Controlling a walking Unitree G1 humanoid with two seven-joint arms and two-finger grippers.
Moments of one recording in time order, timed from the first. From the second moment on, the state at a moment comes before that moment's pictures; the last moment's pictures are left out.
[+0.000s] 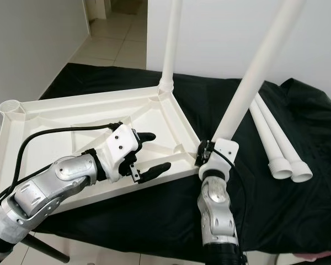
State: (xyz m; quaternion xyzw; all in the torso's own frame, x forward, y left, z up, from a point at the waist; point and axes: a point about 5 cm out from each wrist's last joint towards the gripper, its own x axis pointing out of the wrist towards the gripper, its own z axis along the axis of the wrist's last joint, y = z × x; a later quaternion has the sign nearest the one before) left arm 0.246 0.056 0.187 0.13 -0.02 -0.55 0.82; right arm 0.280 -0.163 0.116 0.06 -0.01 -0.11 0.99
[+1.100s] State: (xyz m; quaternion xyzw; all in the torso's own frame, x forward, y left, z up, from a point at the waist) left arm 0.242 0.049 0.184 0.14 -0.04 -0.56 0.81; right arm 0.299 -0.223 0.128 -0.05 -0.02 0.24 0.97
